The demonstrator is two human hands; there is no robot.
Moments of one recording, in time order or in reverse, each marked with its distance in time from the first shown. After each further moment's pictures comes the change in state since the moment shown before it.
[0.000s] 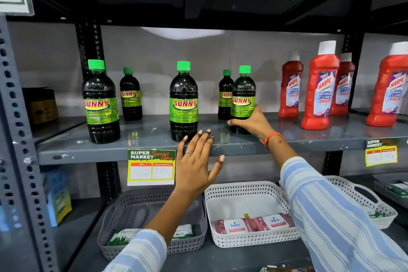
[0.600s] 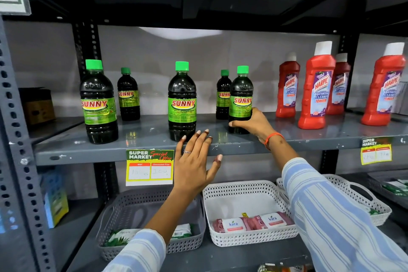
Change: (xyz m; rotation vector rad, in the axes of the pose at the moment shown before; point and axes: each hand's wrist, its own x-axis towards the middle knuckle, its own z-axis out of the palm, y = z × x) left_hand 0.001 -0.001 0.000 -0.012 0.007 0.002; right_hand -0.012 -0.006 -0.011 -0.006 -0.066 -0.054
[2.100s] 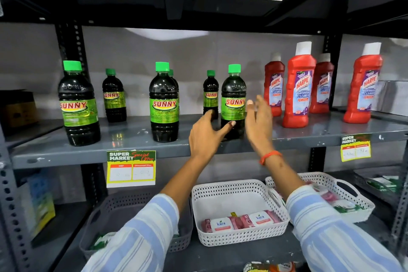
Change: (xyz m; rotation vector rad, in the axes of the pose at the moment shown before) left_hand 0.081 0.067 -0.001 -0.634 -0.161 -0.400; right_hand -0.053 -0.010 -0.026 0.088 0.448 -0.161
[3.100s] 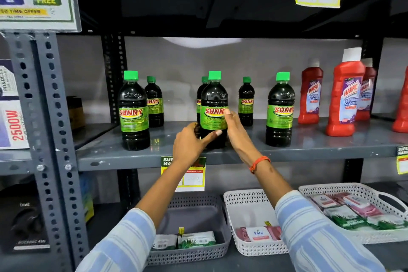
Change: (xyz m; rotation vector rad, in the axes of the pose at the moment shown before) left_hand 0.015 -0.092 -0.125 0.017 -0.052 -0.127; right_hand -0.052 -0.060 0.127 0.306 -0.498 0.165
